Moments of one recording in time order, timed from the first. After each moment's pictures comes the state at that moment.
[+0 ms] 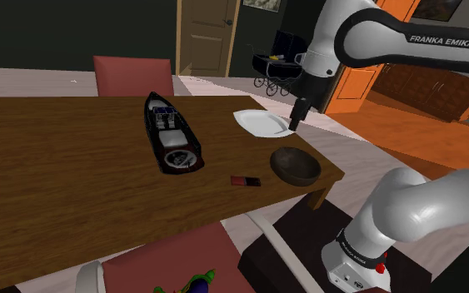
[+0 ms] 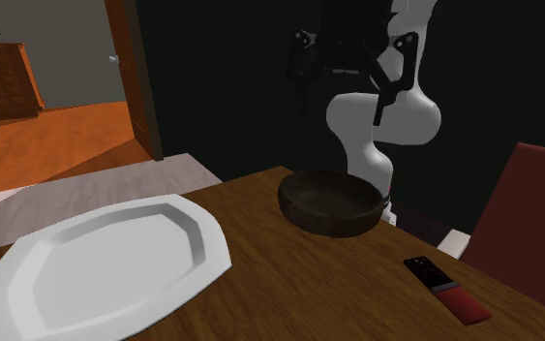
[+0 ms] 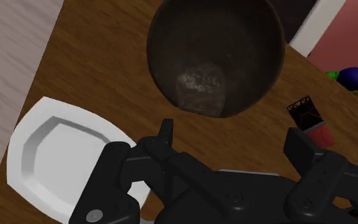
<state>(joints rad) 0.10 -0.73 0.04 -2.41 -0.01 1.69 -0.11</state>
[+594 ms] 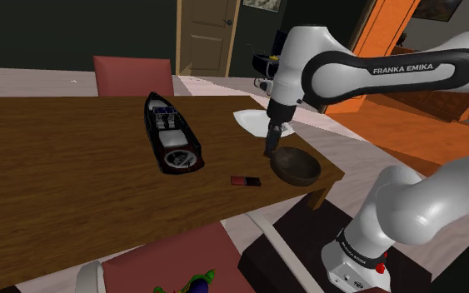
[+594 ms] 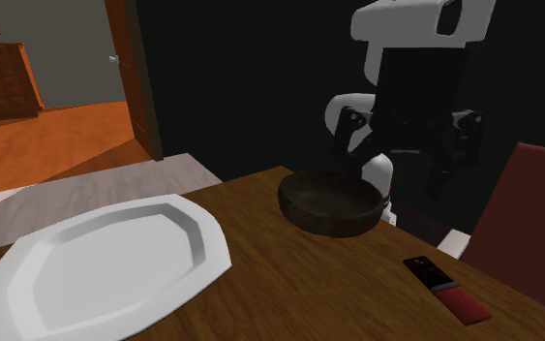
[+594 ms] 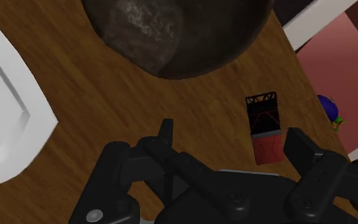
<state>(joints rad) 0.25 -0.58 0.09 -2.50 0.04 1.93 -0.30</state>
